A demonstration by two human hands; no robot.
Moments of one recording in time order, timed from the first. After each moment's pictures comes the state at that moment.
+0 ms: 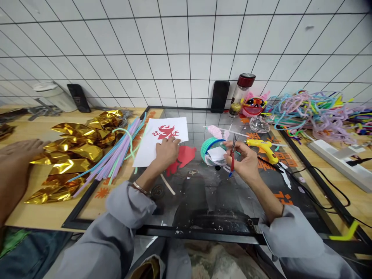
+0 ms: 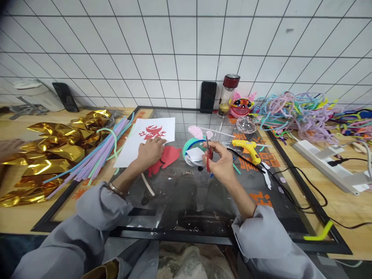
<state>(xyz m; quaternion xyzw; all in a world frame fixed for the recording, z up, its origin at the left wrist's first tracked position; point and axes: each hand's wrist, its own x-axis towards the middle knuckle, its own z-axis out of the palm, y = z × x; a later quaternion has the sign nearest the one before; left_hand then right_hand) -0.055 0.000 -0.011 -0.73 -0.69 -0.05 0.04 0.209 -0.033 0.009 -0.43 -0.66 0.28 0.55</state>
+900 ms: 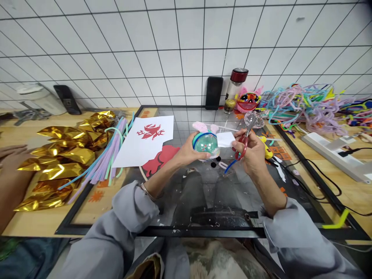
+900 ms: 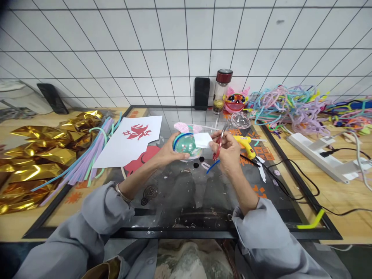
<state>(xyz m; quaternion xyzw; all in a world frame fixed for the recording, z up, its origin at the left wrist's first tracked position) 0.020 -0.010 0.007 -0.61 -0.46 -0.41 -0.50 0.221 -0.023 0.019 -0.42 -0.48 0.41 0.65</state>
